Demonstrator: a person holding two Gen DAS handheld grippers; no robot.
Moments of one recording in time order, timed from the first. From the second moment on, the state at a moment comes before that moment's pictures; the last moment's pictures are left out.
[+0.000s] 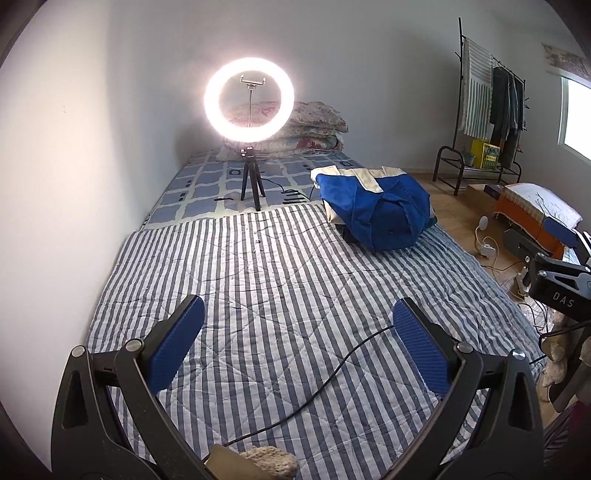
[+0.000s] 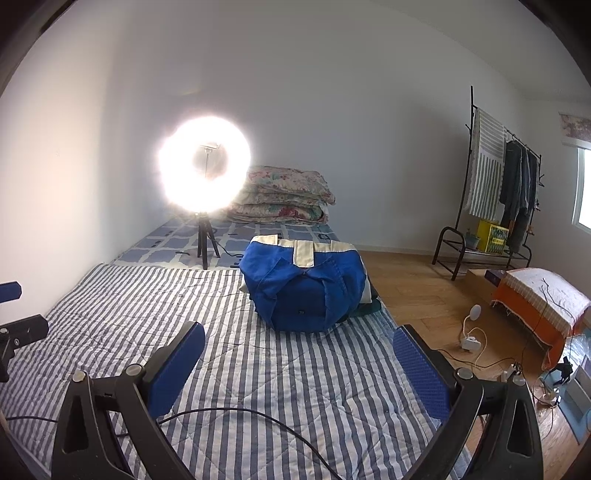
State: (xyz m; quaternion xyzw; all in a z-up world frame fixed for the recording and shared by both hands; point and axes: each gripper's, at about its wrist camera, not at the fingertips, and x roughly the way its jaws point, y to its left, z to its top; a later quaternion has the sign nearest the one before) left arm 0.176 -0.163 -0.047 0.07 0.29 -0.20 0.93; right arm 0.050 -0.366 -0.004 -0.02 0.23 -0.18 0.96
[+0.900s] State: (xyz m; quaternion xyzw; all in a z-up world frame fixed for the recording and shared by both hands) left arm 0.176 -0.171 -0.052 0.10 0.29 -0.19 0.93; right arm 0.049 -0.368 -0.011 -0.03 0.24 -0.18 0.95
